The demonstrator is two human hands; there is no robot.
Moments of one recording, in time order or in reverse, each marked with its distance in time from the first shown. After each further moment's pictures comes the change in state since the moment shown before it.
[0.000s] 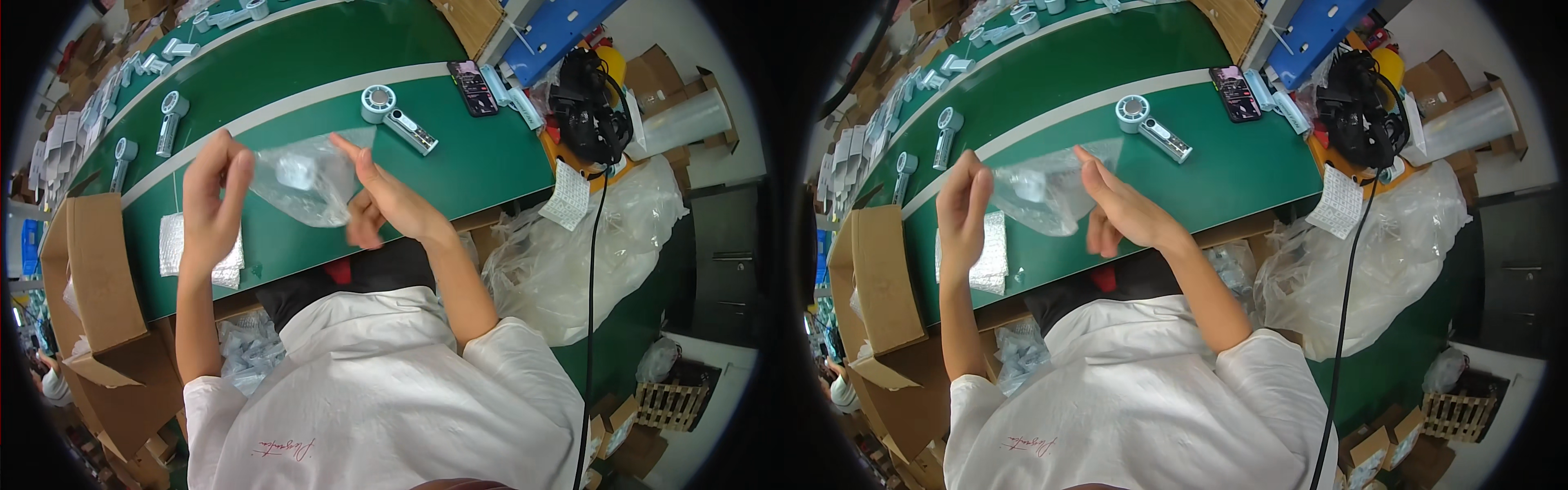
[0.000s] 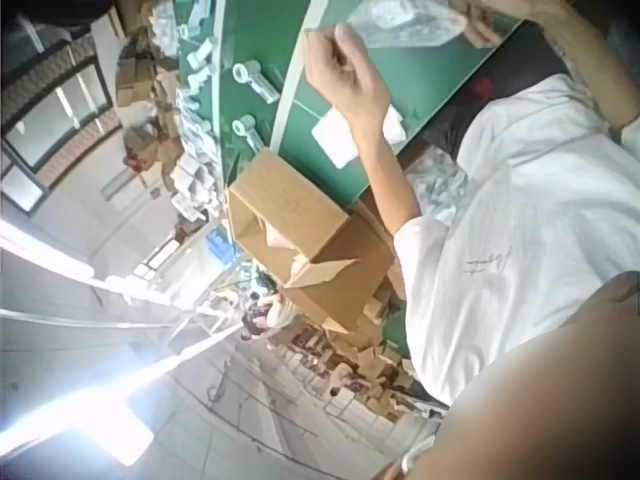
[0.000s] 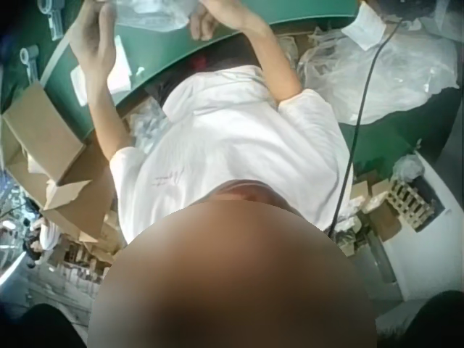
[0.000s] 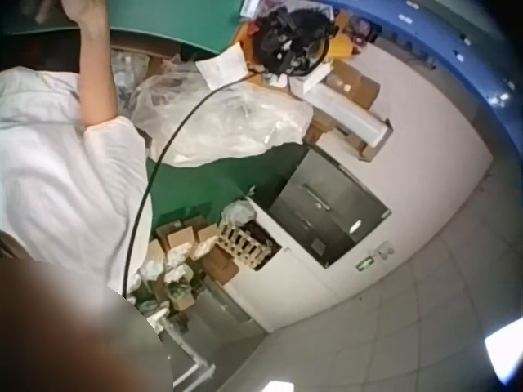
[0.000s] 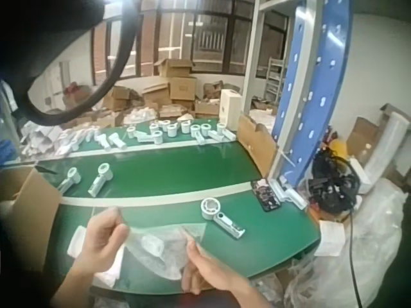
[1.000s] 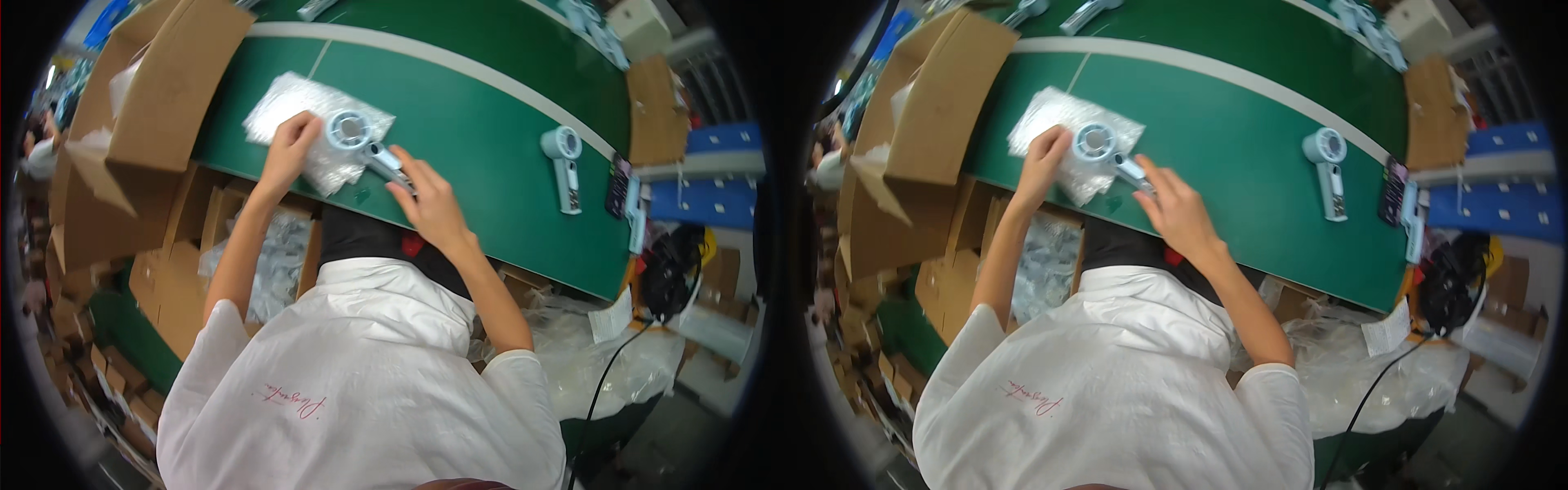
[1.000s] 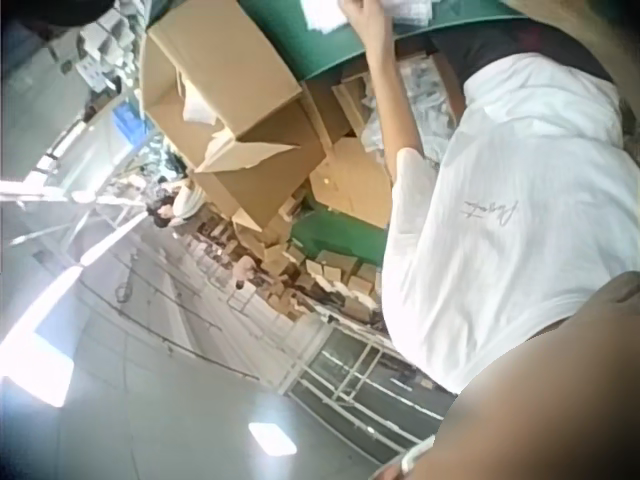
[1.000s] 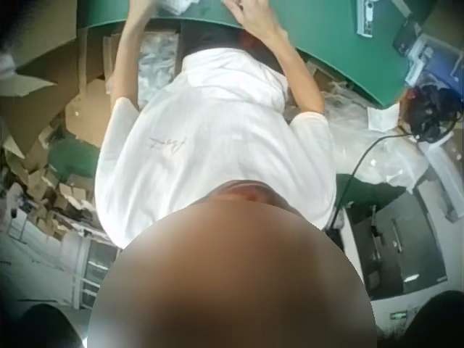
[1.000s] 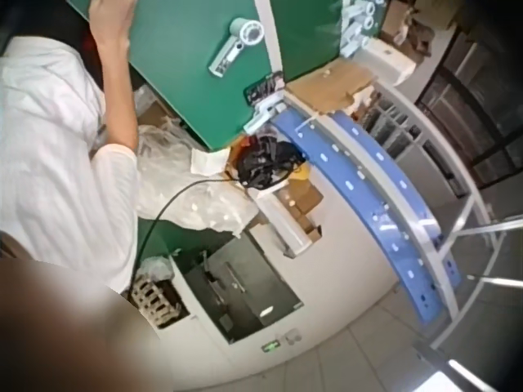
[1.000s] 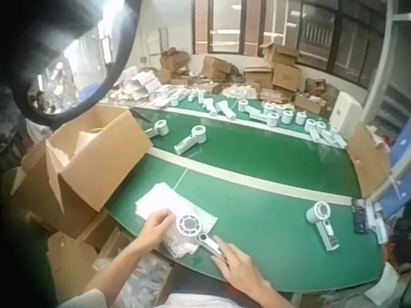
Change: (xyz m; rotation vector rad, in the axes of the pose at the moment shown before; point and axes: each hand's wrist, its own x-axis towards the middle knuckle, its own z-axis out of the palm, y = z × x) left_hand -0.165 -0.134 -0.056 -0.146 0.453 -0.617; right_hand 0.099 0.120 0.064 -1.052 0.046 -0.536
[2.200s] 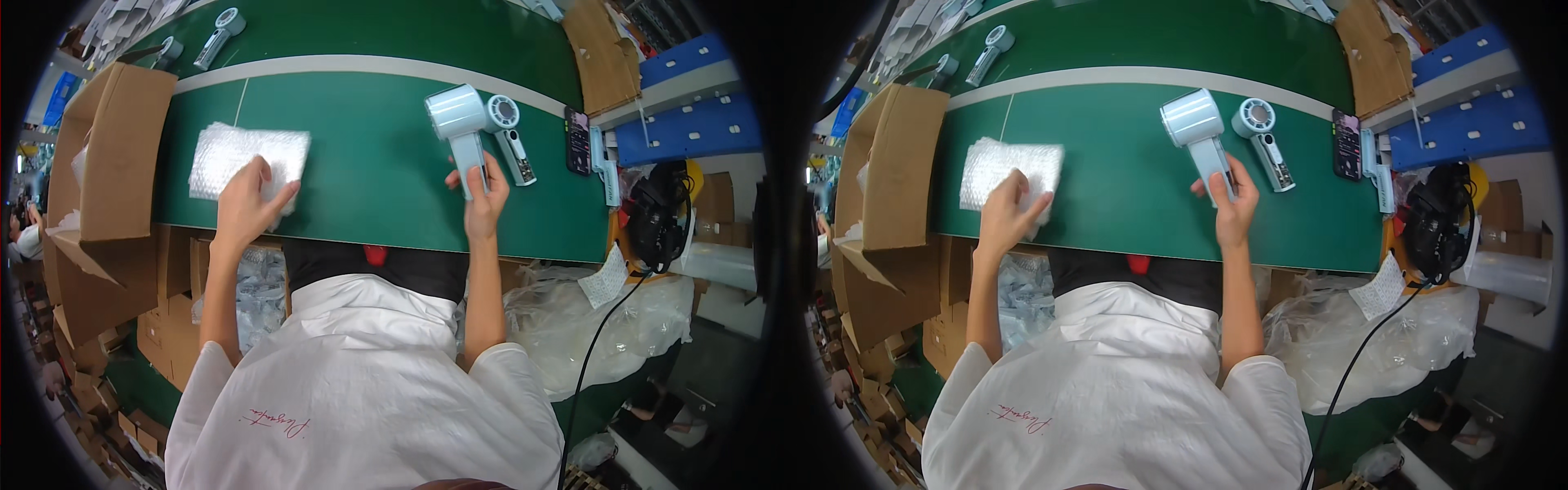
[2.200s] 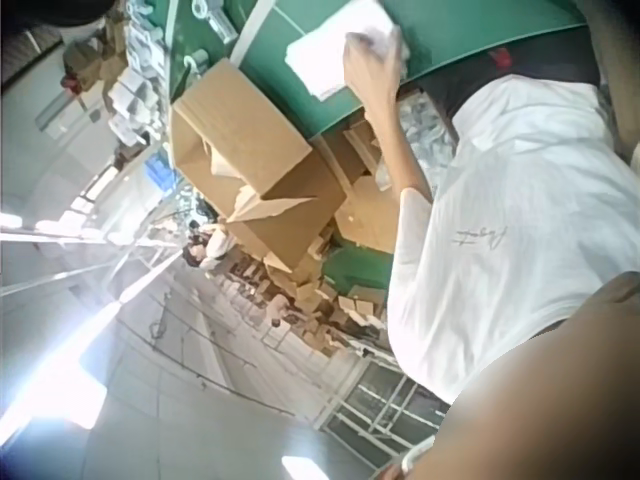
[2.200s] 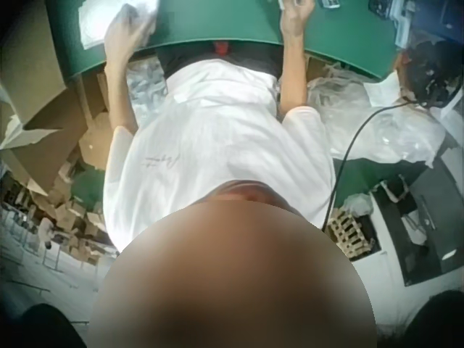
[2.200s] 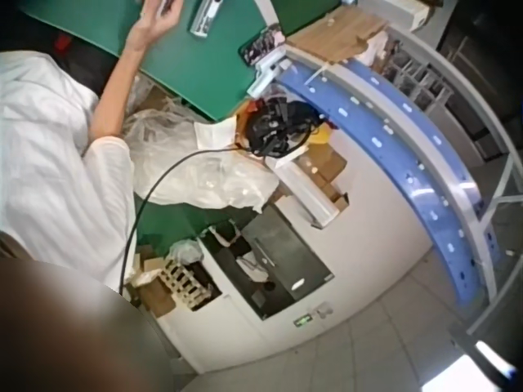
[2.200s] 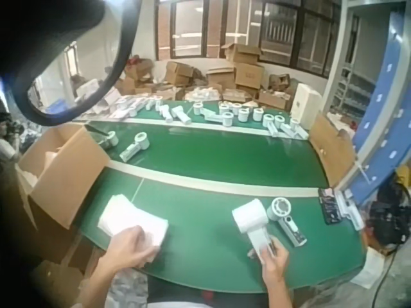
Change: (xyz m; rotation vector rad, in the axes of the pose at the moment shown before) left_hand -0.016 0.048 0.036 0.880 -0.120 0.144; right_hand -0.061 0.075 -0.083 0.733 0.716 0.308
